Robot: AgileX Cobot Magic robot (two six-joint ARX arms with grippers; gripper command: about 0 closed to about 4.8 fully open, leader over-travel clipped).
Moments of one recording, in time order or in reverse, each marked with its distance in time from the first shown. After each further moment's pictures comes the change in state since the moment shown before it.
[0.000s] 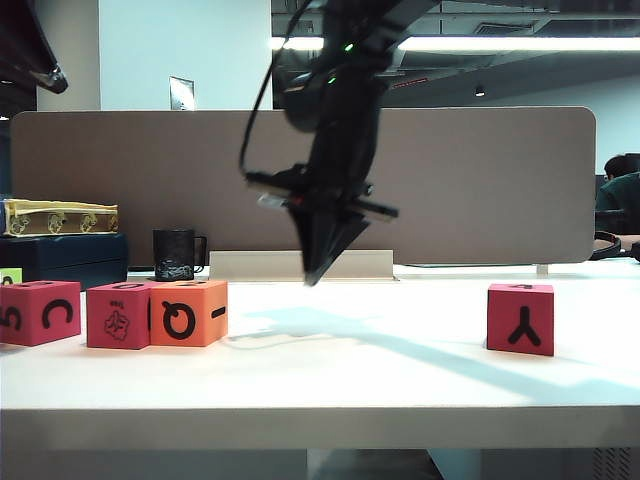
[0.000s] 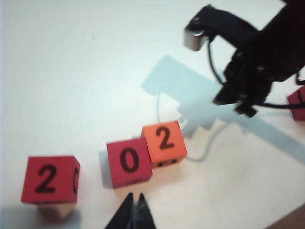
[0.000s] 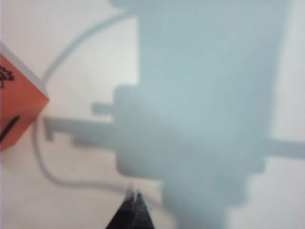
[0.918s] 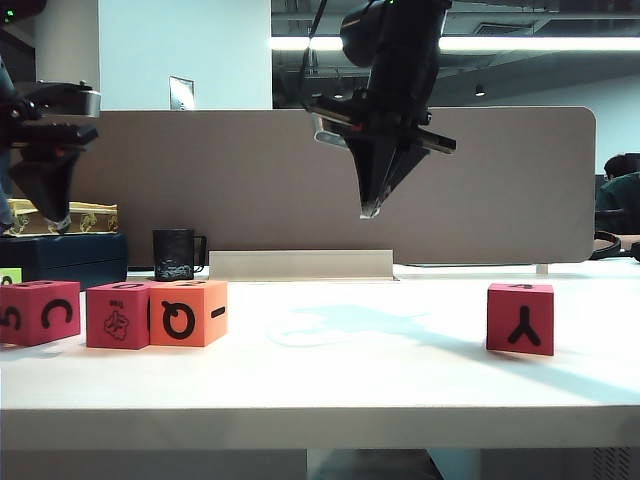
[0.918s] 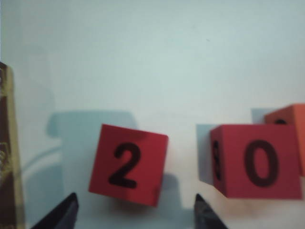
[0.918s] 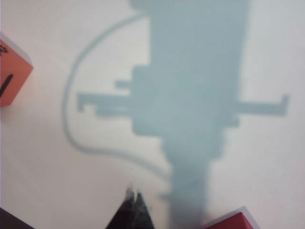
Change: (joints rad) left arm 0.003 0.354 0.001 0.088 -0.354 0.009; right arm -0.090 -0.154 0.003 -0.129 0.029 -0.038
